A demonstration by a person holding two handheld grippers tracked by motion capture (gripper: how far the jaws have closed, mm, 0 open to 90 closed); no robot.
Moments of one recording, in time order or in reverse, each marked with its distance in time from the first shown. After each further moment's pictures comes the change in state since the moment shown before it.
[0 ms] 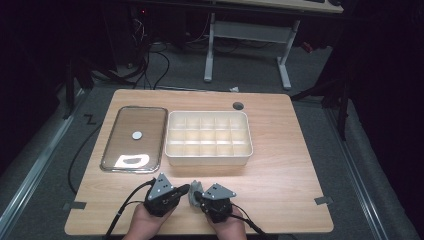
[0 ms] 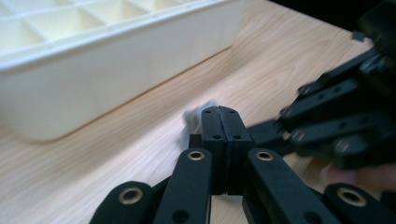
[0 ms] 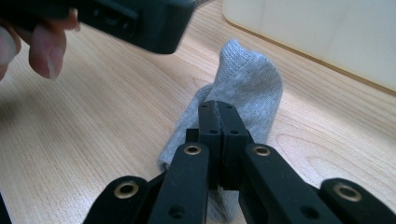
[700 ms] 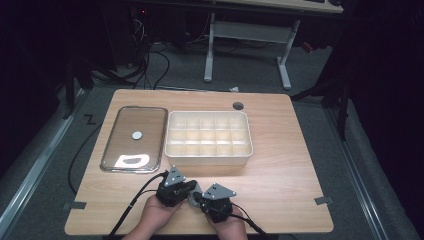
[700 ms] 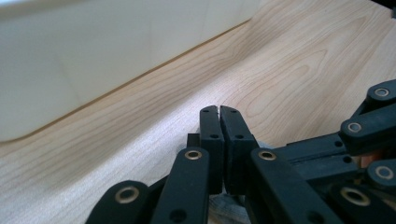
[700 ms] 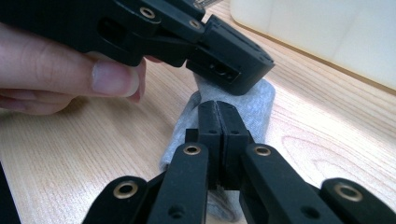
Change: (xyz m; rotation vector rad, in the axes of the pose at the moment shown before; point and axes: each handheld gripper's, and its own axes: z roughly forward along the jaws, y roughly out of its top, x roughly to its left) left arm 0.014 -0.003 0.041 0.121 0.009 -0.055; right arm -0.001 0.000 0.000 0.002 0.028 -0.014
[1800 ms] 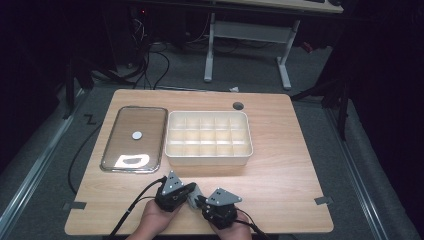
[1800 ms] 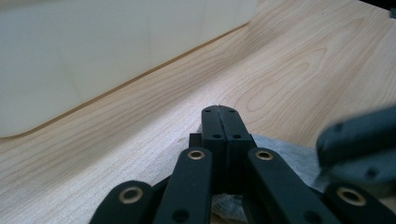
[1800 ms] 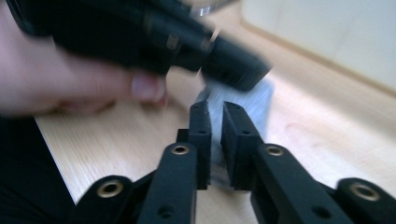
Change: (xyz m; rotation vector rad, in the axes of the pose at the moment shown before) left arm -0.004 -0.016 0.000 -0.071 0.017 0.042; right arm 0.007 0.001 -0.025 -0.012 0.019 -0.014
